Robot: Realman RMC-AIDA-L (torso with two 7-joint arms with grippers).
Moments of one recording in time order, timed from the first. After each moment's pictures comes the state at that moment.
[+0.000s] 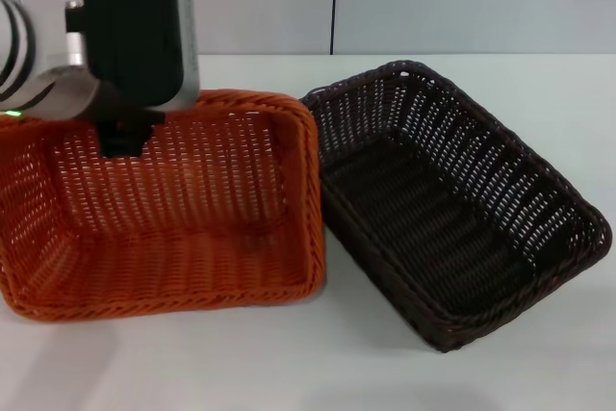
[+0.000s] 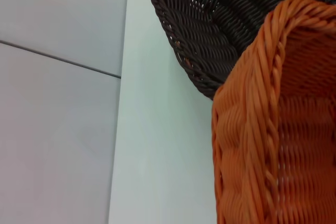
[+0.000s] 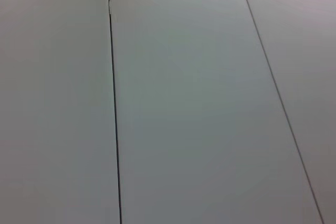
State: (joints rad) left arm -0.50 -2.06 -1.61 -1.85 2.89 -1.52 1.17; right arm 0.28 2.08 -0.35 0.21 -0.68 -1.89 0.13
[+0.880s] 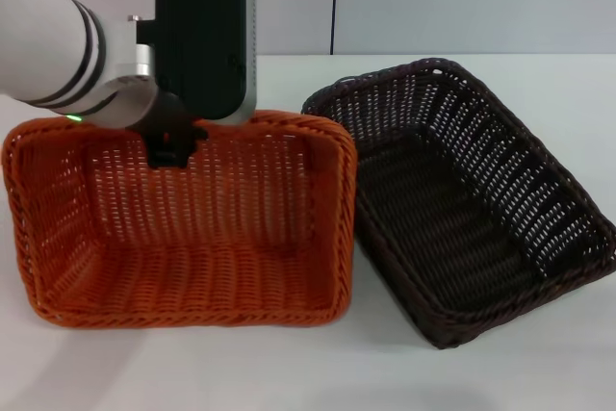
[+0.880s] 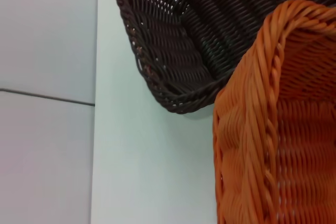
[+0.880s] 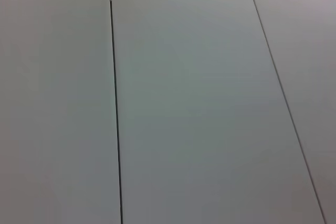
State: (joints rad) left arm -0.58 -2.07 -1.54 -1.74 2.87 -1.50 1.14; right arm 0.28 2.08 -0.35 0.21 -0.68 -1.87 0.13
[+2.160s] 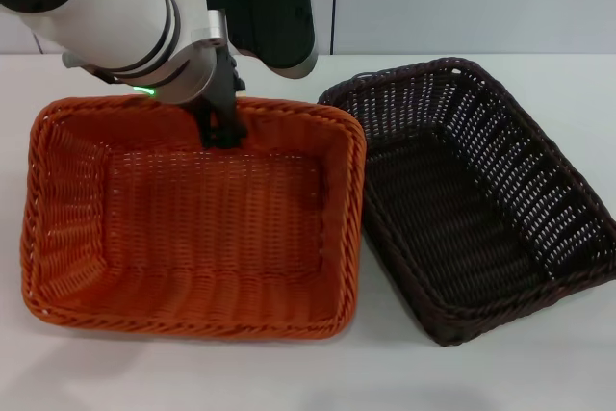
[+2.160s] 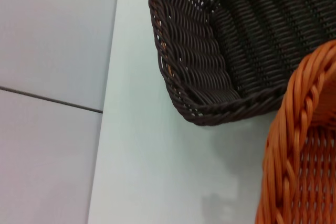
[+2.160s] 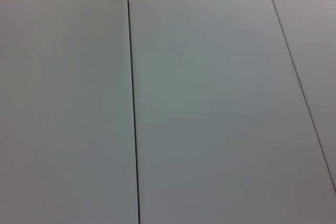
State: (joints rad) left arm -0.75 -2.07 -1.52 -1.51 2.88 -1.41 0.95; right arm 0.29 2.08 -0.39 0.19 -0.69 -1.86 0.13
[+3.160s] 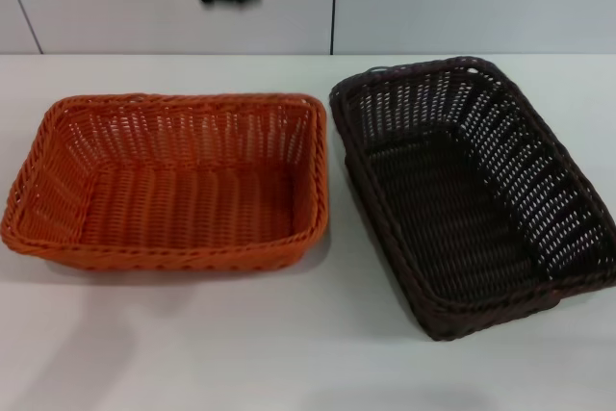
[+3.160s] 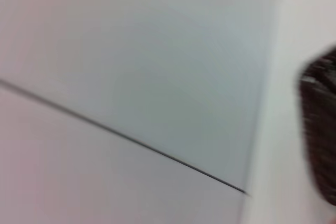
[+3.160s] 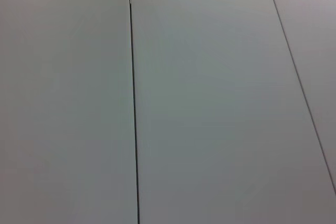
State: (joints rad) left arm -0.58 -2.06 -1.57 -1.98 2.89 -1.29 0.85; right arm 0.29 2.08 -0.39 0.17 -0.69 -1.85 0.13
